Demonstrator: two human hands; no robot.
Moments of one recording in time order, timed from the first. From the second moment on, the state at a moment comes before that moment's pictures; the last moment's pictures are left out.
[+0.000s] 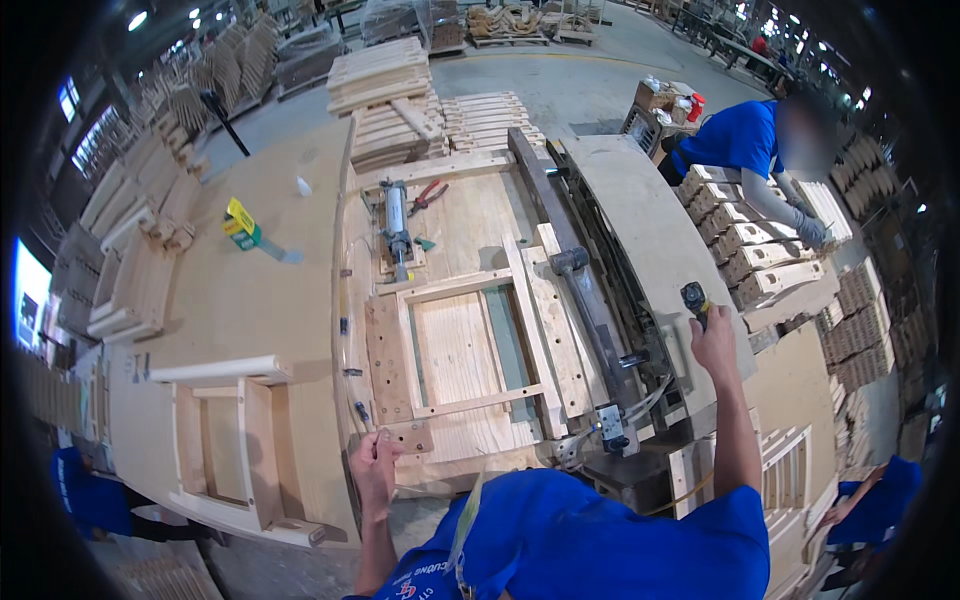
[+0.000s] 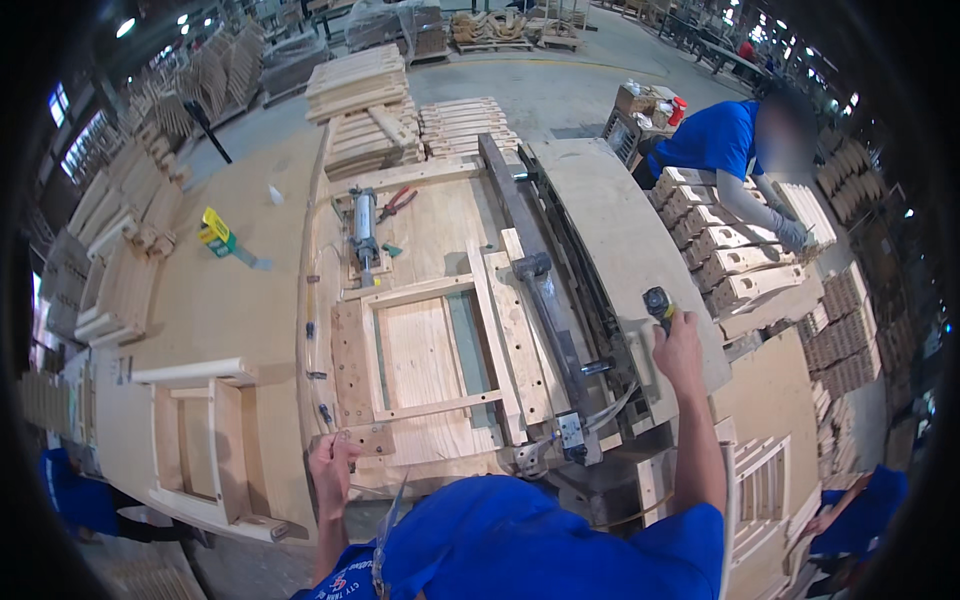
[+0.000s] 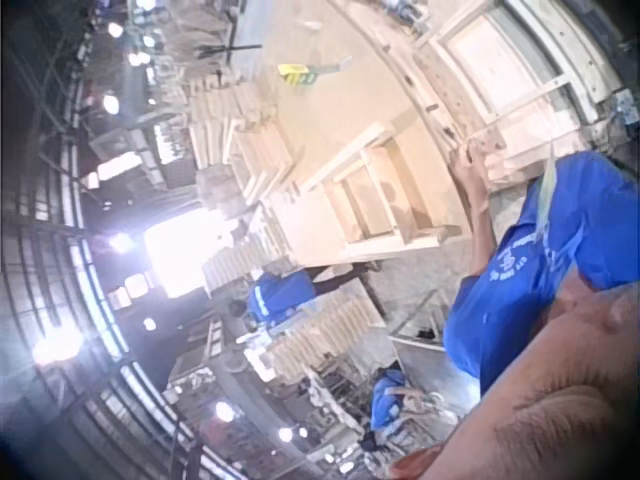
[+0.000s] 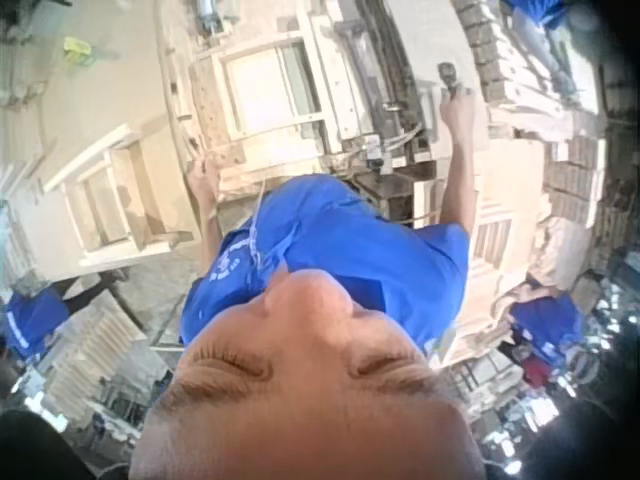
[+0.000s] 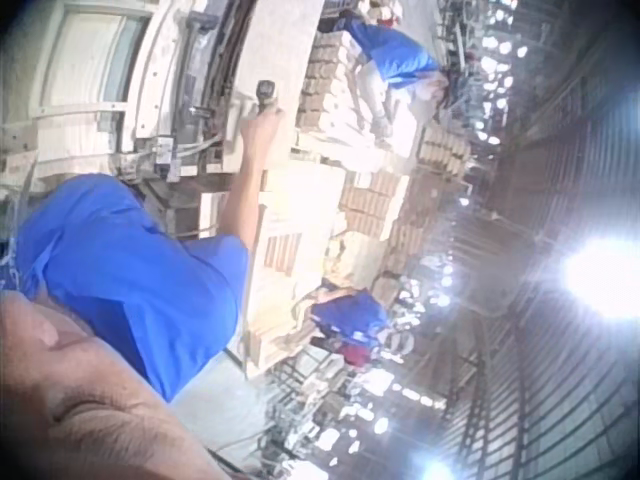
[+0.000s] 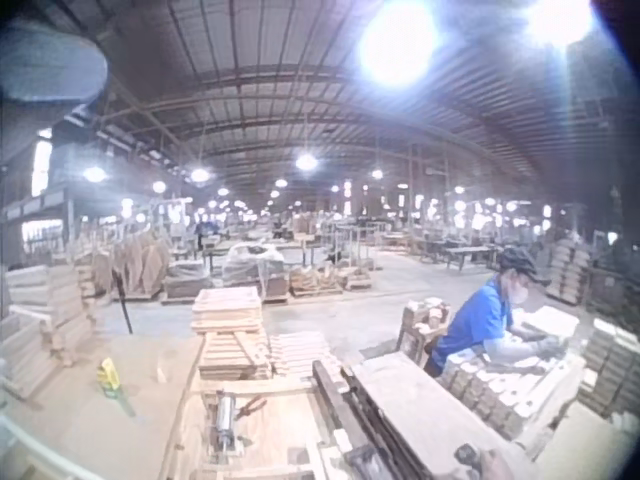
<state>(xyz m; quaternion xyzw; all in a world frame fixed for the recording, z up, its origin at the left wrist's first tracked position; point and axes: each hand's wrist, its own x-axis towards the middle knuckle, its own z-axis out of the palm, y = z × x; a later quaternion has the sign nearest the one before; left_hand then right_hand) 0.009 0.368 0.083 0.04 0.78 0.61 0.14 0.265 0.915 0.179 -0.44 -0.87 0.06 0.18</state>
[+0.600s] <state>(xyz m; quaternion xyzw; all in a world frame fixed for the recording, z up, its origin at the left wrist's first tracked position) 0.018 0.523 0.086 0.36 0.86 0.35 0.06 0.278 0.821 0.108 -0.28 -0.77 0.49 0.30</state>
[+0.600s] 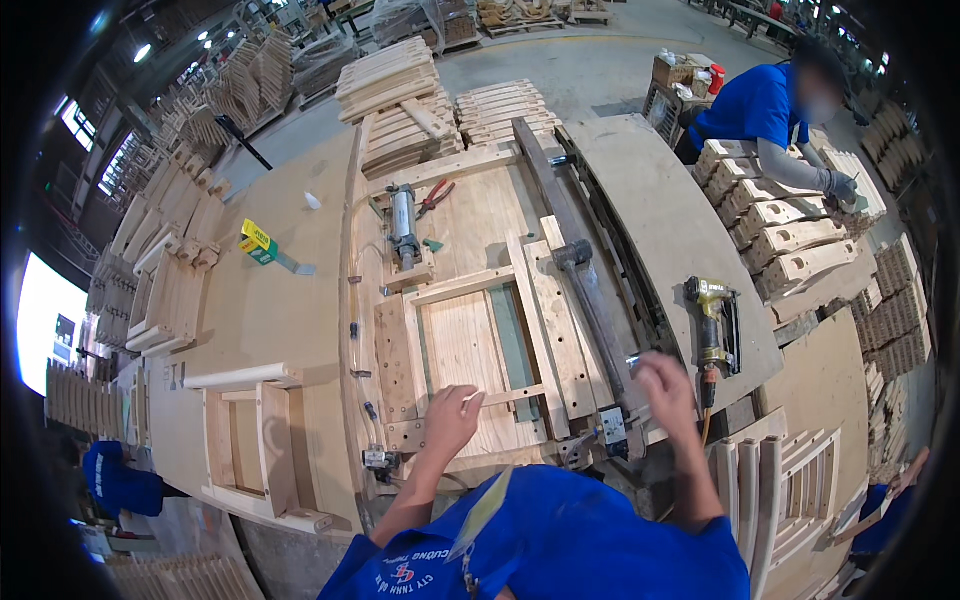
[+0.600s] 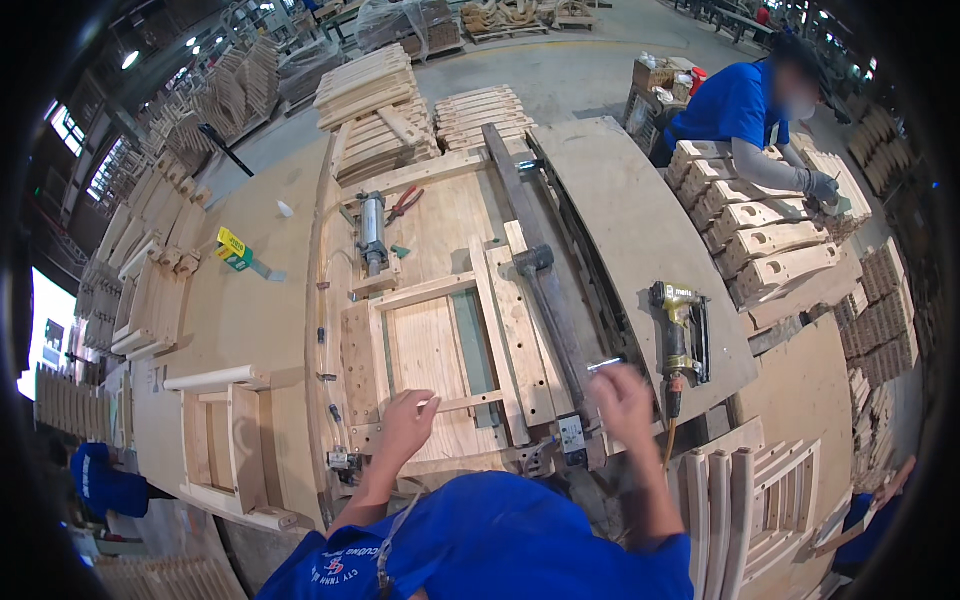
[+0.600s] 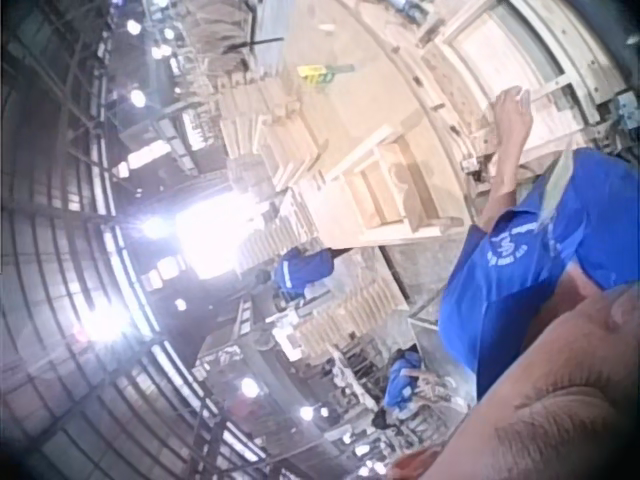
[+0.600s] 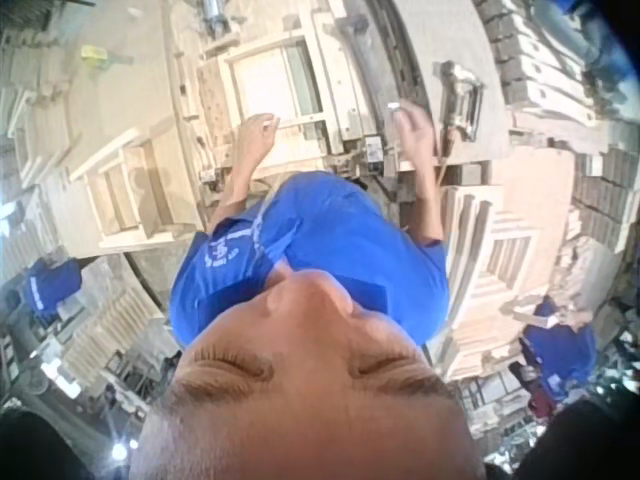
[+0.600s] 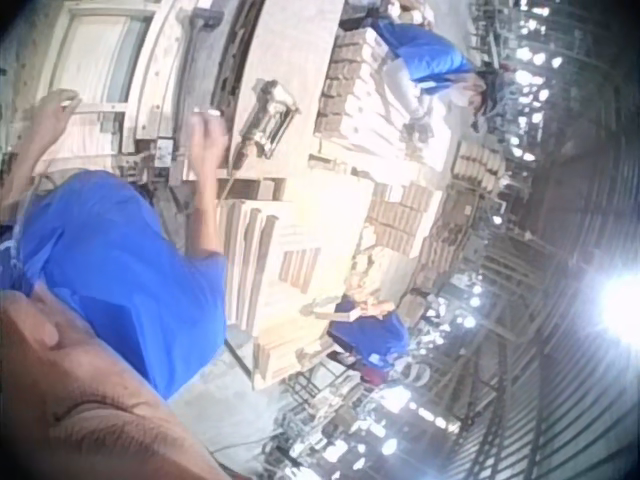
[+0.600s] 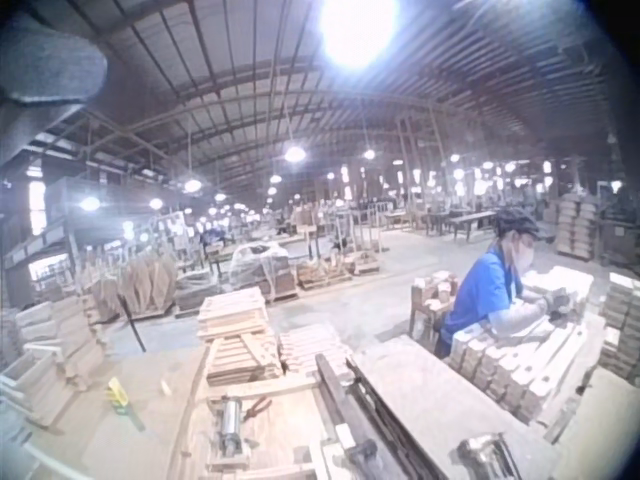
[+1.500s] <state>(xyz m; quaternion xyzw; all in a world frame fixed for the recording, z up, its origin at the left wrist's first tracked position) -0.009 0.555 0.055 0.53 0.81 0.13 0.24 0.327 0.765 0.107 -0.34 -0.69 0.62 0.15</state>
